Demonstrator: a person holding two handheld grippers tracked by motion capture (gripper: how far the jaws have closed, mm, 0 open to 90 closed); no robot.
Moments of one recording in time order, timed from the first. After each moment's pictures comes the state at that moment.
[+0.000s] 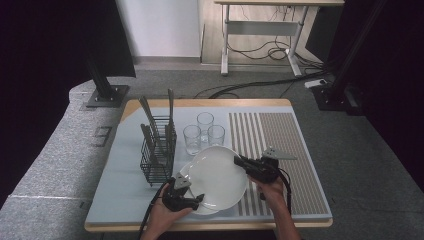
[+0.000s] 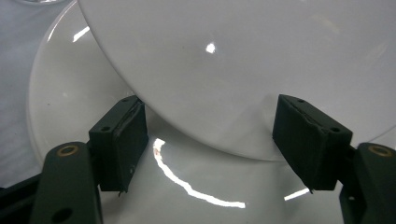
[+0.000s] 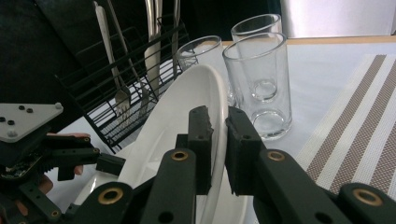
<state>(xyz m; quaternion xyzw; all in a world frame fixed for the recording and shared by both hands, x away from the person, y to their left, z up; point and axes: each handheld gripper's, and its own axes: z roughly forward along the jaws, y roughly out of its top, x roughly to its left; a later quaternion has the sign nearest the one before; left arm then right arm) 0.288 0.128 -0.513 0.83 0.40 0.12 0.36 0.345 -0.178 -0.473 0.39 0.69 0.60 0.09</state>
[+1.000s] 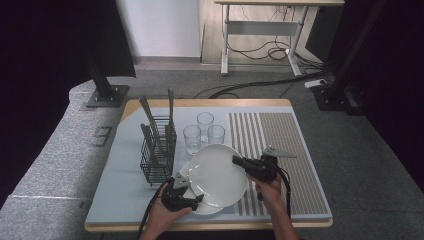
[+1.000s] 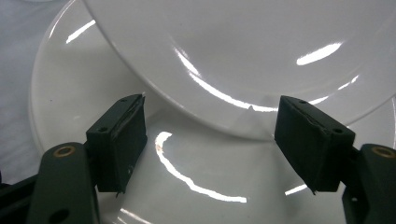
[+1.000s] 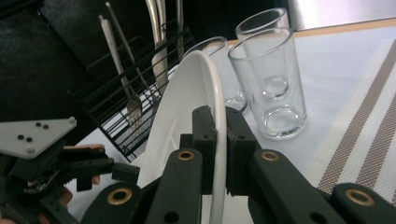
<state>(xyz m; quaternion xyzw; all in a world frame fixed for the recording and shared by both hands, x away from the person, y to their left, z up) 0.289 0.130 -0.512 0.84 0.40 0.11 0.36 0.349 -0.176 -0.474 0.41 0.67 0.62 0.05</state>
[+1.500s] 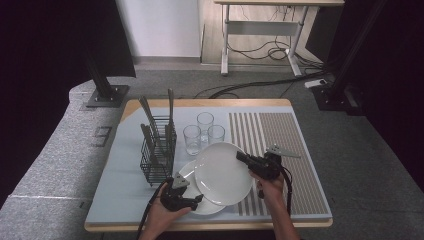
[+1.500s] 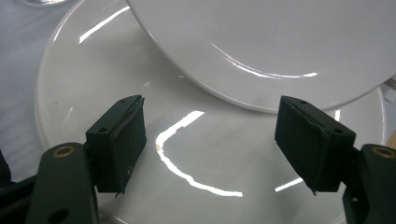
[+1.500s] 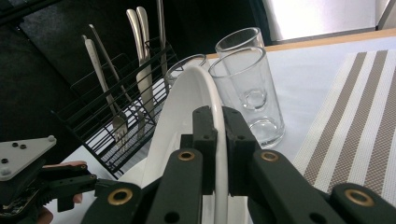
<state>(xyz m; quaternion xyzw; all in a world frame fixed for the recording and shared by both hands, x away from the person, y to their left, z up) 0.287 0.132 -0.507 0.83 0.40 0.11 0.37 0.349 -0.182 -0.467 0.43 0.65 0.62 0.08</state>
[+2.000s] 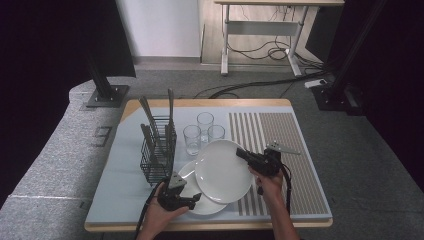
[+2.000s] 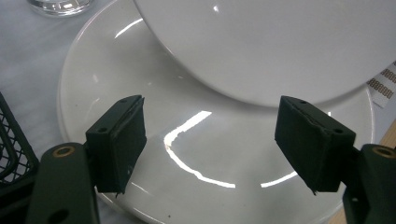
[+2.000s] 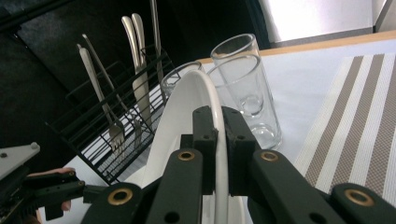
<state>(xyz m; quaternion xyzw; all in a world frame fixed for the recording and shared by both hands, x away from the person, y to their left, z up) 0.285 0.138 -0.500 0.83 0.40 0.12 0.37 0.359 -0.181 -0.465 0.44 0.64 0.62 0.07</state>
